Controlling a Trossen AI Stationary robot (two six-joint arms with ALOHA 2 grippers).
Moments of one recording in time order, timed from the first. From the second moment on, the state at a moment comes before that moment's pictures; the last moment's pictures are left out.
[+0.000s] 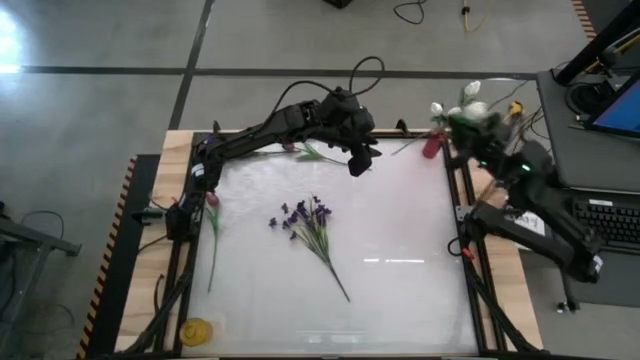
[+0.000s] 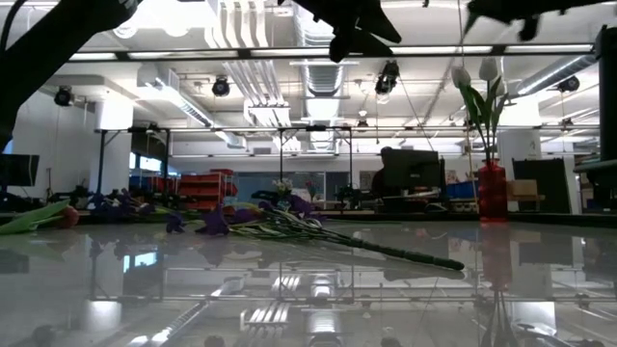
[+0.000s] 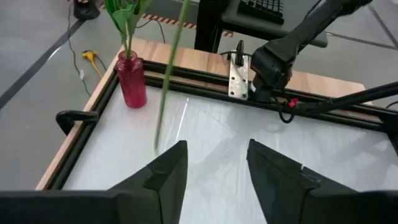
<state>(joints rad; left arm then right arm) 0.29 2.15 2.36 -0.77 0.19 -0.02 -0.74 0.36 0.62 0.07 -0.01 0.07</state>
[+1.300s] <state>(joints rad) 0.29 2.15 2.35 -0.74 0.19 -0.02 -0.74 0.30 0.58 -0.01 0.51 -0.38</state>
